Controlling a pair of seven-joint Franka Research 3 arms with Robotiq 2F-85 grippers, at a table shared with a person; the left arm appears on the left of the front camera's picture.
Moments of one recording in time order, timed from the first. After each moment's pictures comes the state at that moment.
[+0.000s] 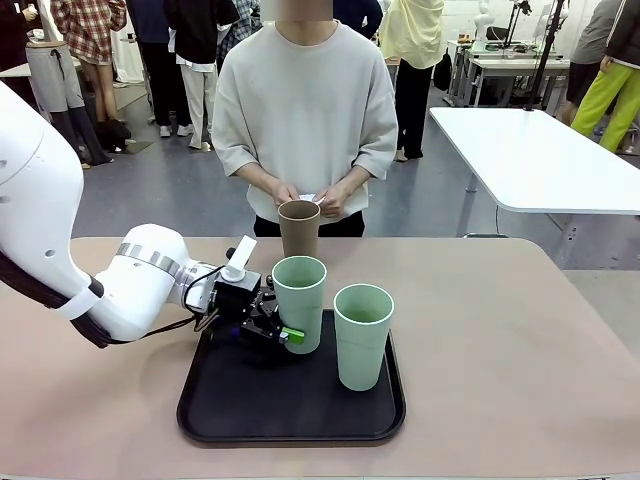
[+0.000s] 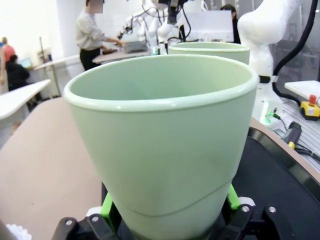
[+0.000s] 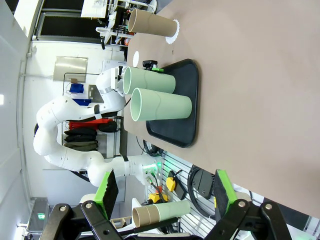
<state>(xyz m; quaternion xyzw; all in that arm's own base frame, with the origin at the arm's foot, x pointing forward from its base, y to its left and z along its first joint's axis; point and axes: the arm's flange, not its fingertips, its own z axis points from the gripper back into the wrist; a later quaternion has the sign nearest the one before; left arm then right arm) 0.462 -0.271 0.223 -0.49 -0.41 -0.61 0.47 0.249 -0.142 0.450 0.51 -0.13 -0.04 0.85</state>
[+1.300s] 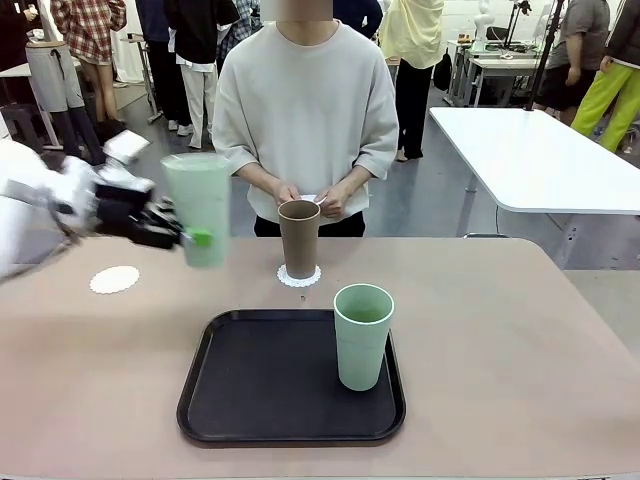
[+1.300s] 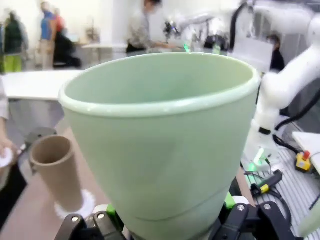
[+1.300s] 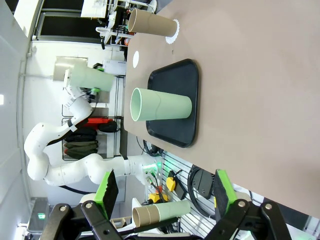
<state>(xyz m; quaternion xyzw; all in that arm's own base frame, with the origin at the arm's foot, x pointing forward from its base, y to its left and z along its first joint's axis) 0.439 -0.102 0.417 -0.47 -0.42 -0.50 0.59 0.249 -0.142 0.450 0.51 -0.13 -0.04 0.85</state>
